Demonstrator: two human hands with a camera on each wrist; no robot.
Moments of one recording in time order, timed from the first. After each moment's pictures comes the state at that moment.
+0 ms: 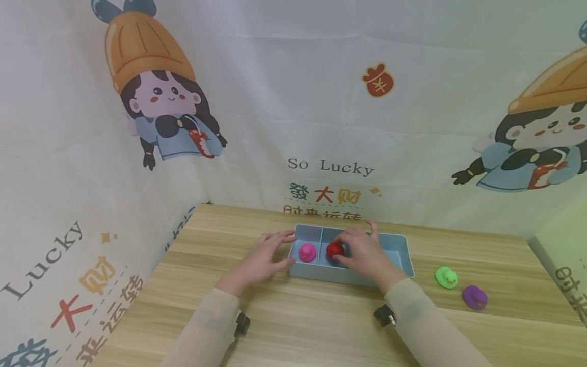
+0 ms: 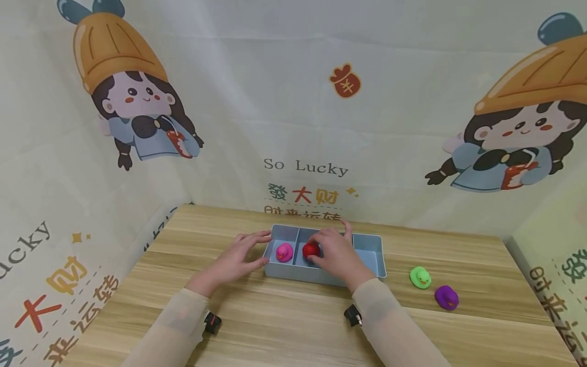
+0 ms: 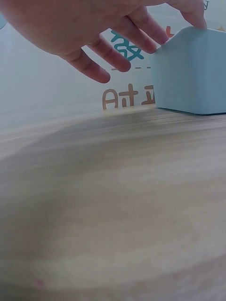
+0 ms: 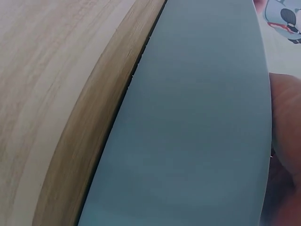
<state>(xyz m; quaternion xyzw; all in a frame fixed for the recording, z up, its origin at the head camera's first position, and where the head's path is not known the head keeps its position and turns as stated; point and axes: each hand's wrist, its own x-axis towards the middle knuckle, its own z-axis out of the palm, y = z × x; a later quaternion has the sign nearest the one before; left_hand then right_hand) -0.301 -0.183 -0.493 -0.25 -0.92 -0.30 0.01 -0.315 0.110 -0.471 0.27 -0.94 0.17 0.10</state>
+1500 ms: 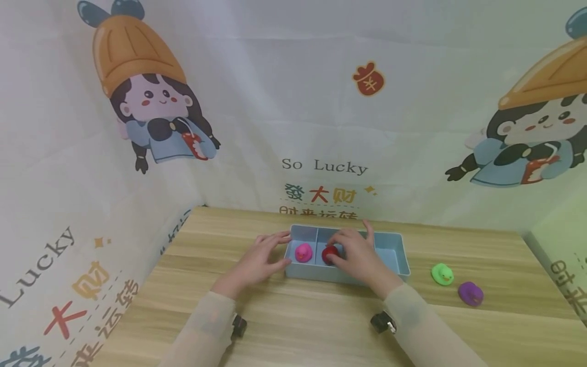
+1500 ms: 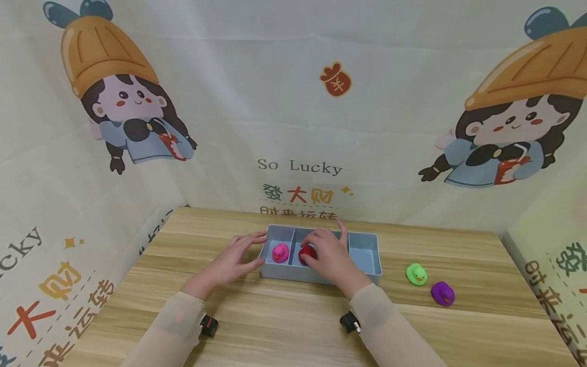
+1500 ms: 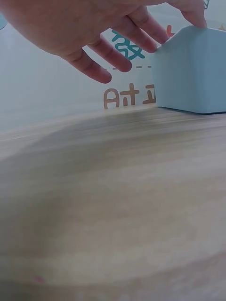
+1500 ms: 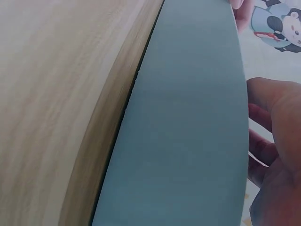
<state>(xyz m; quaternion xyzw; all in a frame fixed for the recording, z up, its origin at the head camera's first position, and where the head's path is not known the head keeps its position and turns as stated) -0.298 -0.181 -0.492 -0.24 -0.92 -0.31 0.01 -0.303 0.111 -0.474 0.26 -0.93 0.24 0.12</state>
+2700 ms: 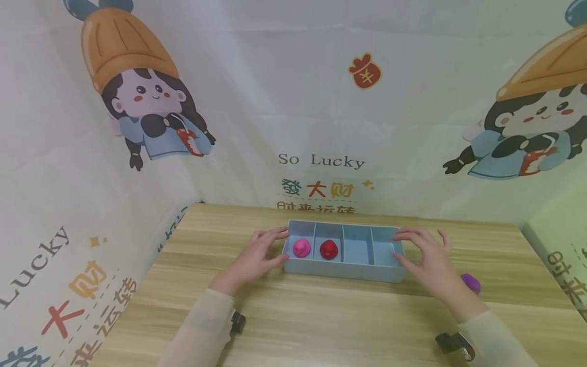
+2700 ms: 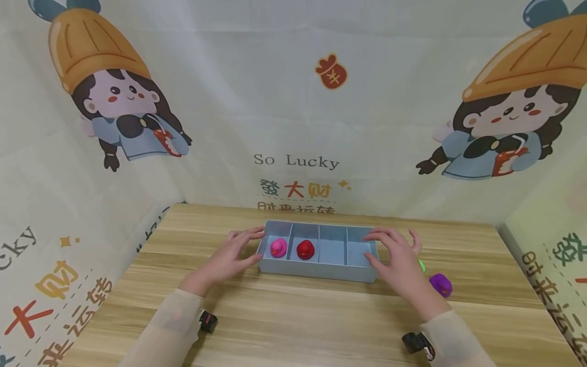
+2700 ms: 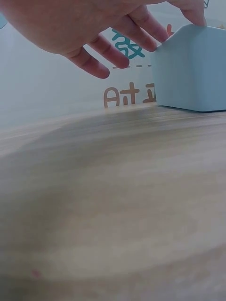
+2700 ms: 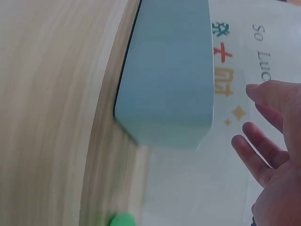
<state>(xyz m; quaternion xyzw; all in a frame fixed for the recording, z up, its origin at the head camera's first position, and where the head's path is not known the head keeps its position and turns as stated) -0.300 -0.181 -0.496 -0.24 -0.92 -0.31 0.02 -0.256 0.236 -0.466 0.22 -0.89 0.33 0.24</state>
